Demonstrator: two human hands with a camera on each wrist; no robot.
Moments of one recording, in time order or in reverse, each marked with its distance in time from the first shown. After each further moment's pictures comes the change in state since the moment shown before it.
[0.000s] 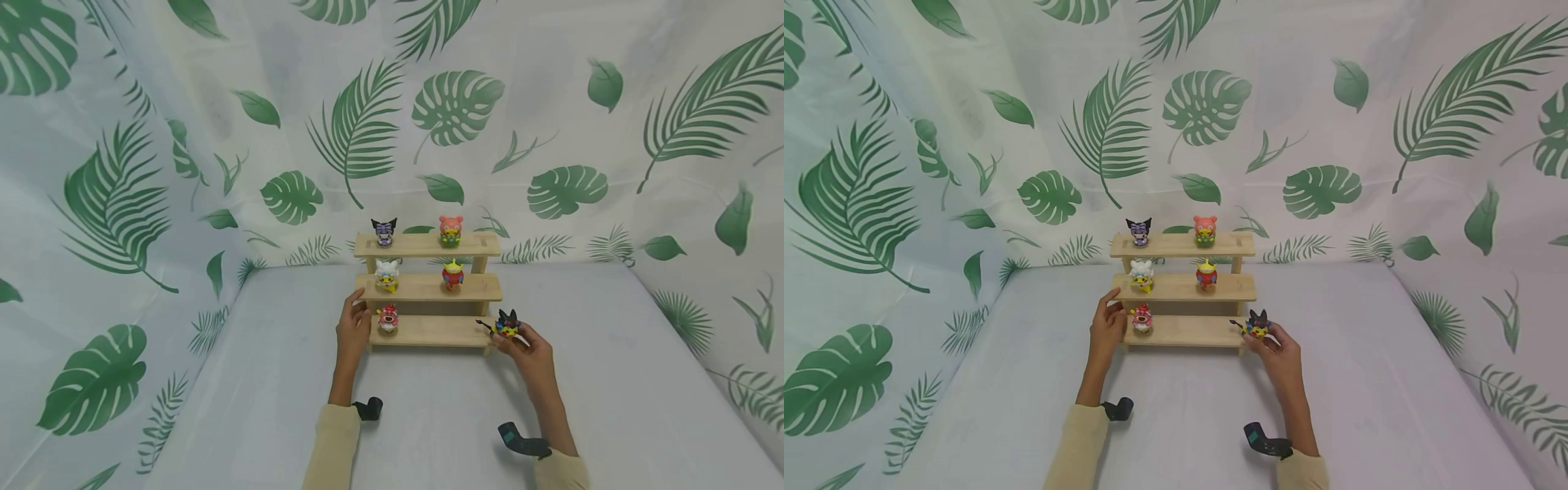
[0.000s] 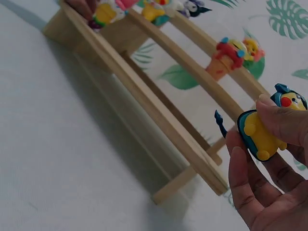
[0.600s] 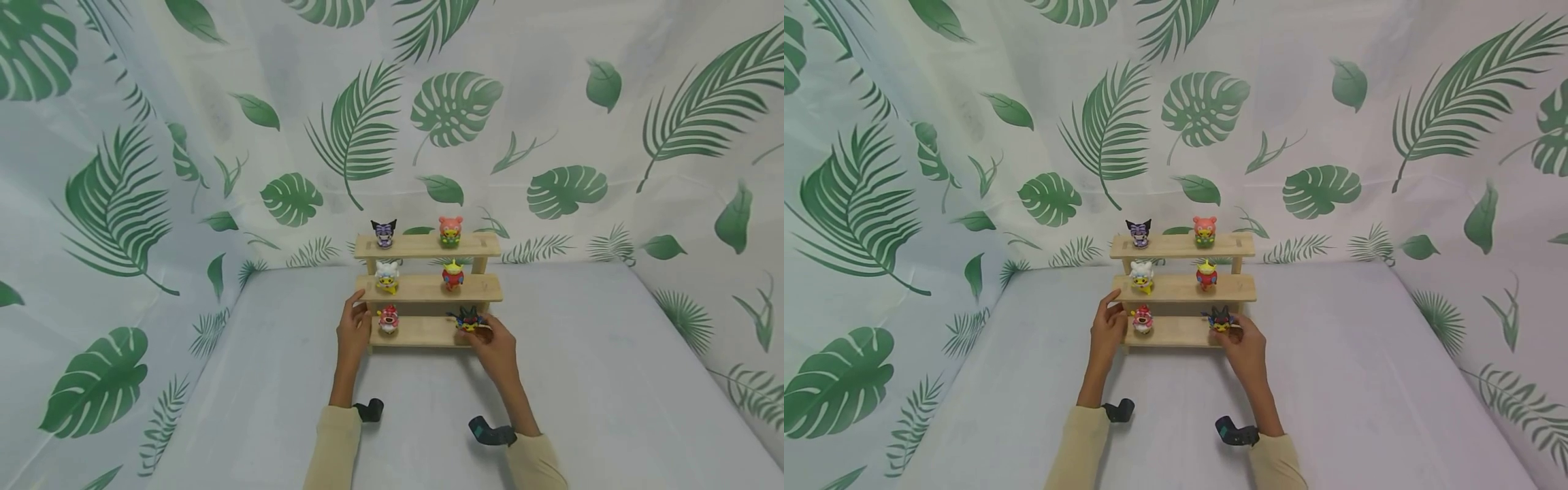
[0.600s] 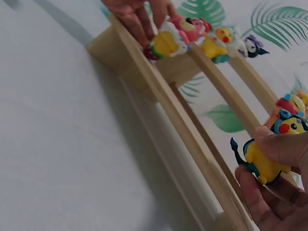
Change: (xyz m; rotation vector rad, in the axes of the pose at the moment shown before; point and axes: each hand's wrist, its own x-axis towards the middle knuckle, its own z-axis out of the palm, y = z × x) left_hand -0.001 0.003 0.000 -0.004 0.007 -0.024; right_hand 0.011 -0.005 0.057 -0.273 0.032 -0.192
